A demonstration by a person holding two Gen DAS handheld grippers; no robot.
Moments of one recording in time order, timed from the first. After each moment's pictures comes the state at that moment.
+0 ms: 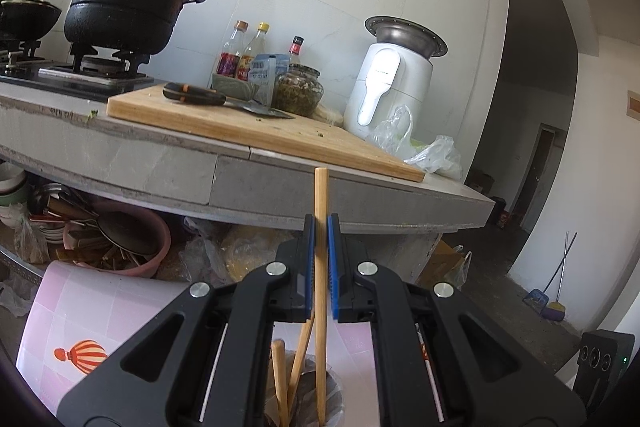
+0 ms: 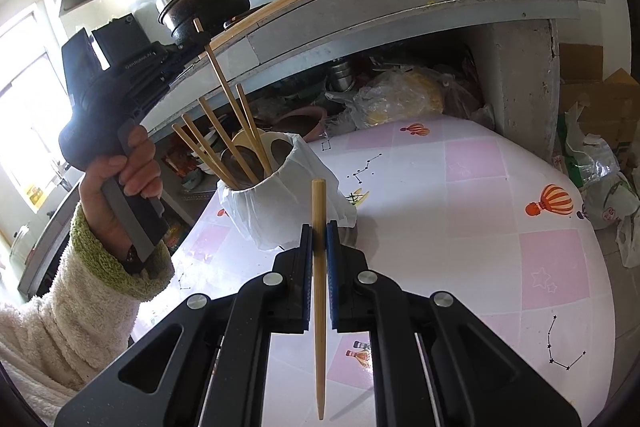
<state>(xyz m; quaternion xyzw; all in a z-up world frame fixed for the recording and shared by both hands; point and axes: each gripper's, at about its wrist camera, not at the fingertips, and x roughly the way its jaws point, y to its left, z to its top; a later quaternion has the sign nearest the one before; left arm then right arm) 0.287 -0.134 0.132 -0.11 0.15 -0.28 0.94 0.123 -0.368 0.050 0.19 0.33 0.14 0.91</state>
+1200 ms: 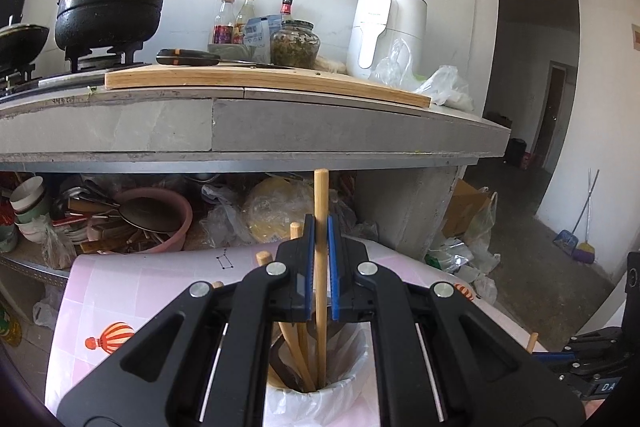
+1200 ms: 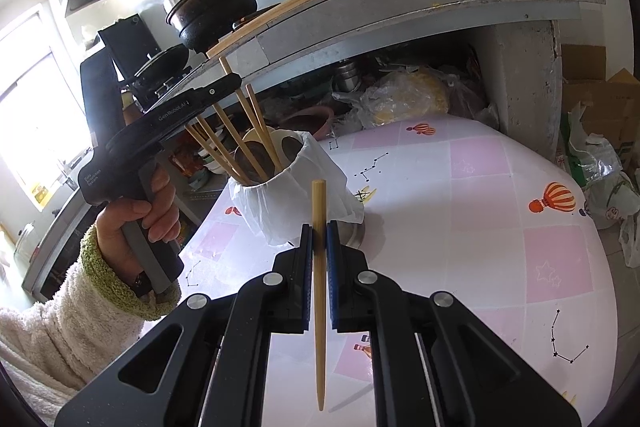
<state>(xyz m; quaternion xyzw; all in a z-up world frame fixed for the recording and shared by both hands) 0.266 -0.151 0.103 -0.02 0.20 -0.26 0.94 0.114 -0.368 0.053 0.19 0.32 0.15 0.91</state>
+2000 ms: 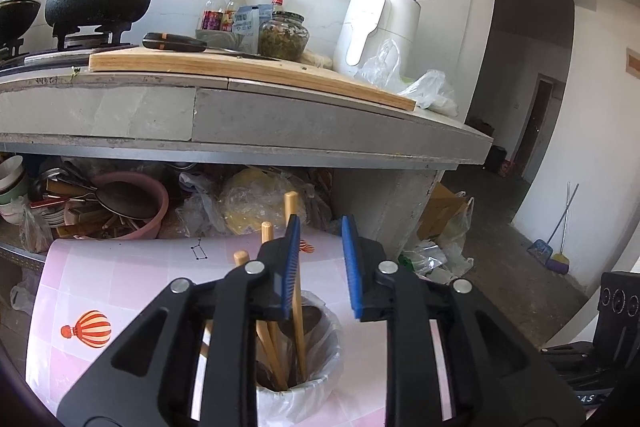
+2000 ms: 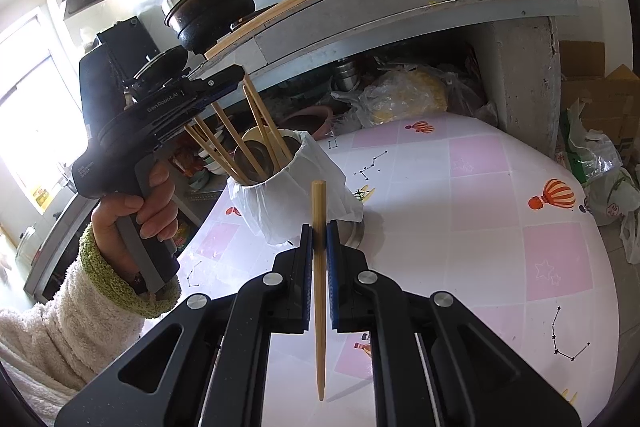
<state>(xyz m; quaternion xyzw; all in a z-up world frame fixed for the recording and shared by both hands) 0.270 -0.152 0.106 -0.05 0.22 -0.29 0.93 0.113 -0.369 0.052 0.20 0.33 0.15 0.91</state>
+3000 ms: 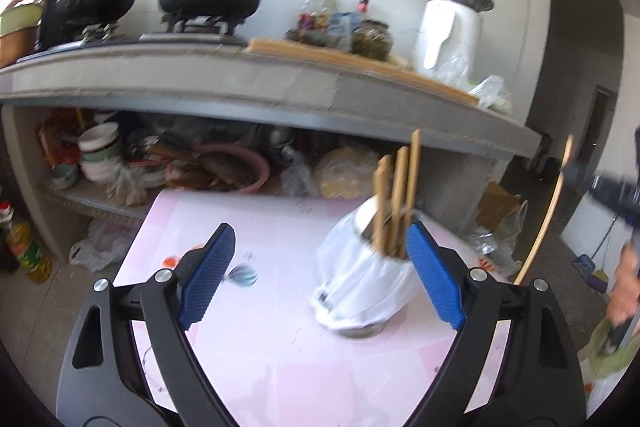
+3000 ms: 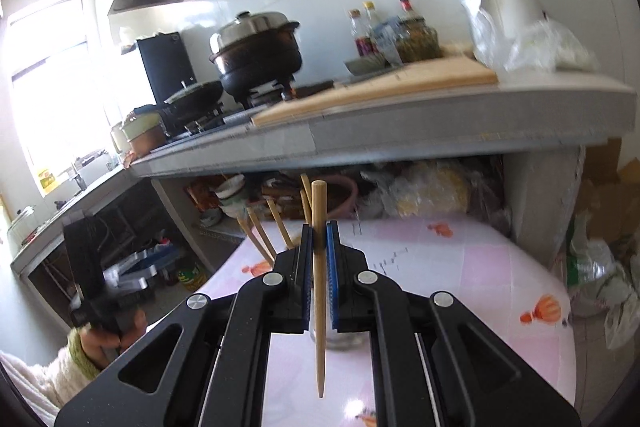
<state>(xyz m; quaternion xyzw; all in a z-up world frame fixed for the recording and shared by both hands) 0.178 -0.031 0.088 -0.06 0.25 -0.16 0.95 0.132 -0.348 0.161 0.13 0.22 0.18 0.95</state>
